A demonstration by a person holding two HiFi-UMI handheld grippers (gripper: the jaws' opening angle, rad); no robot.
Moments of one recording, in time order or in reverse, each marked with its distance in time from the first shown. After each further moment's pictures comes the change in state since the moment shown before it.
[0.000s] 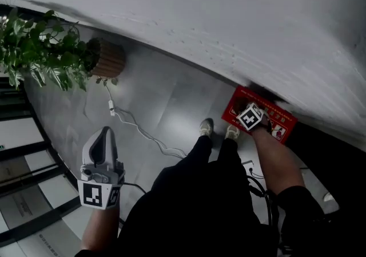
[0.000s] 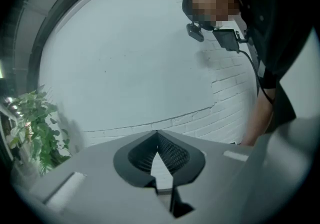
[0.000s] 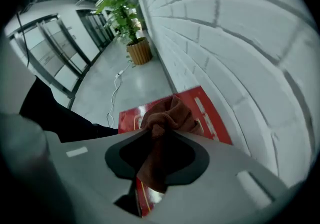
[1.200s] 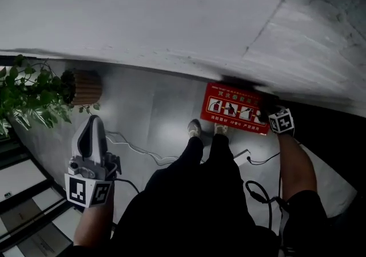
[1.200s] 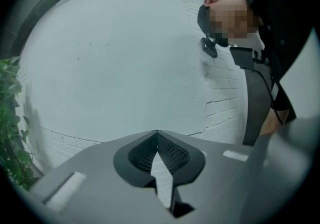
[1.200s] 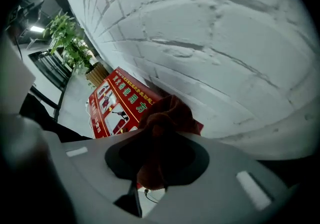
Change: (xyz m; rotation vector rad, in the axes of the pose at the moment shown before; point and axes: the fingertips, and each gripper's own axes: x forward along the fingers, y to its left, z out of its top) left arm 0.102 -0.045 0.064 -0.216 -0.134 -0.211; right arm -0.101 -0.103 -0.205 0.524 -0.142 -0.181
